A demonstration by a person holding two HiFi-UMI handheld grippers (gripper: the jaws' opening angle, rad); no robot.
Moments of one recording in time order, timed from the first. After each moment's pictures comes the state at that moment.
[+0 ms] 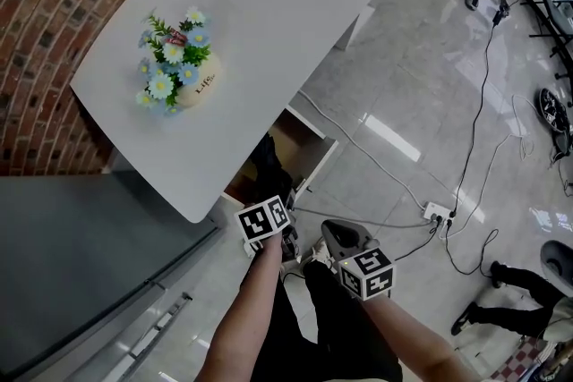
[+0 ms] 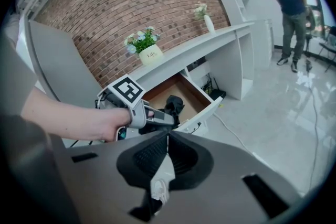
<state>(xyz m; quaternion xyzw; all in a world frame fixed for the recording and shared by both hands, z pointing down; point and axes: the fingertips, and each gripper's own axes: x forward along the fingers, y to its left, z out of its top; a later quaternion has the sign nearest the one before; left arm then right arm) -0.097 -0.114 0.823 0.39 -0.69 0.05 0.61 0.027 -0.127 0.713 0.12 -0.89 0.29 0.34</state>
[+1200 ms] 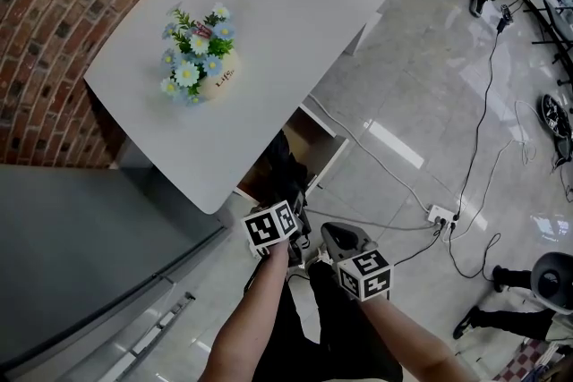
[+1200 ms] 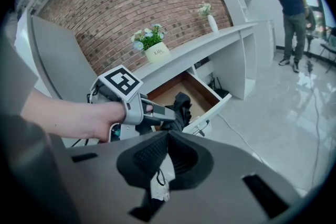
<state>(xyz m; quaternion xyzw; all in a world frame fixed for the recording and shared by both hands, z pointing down) -0.097 -0.095 0.793 0.41 -0.69 0.04 0.59 0.015 -0.096 0.708 0.11 -0.89 0.29 0.34</state>
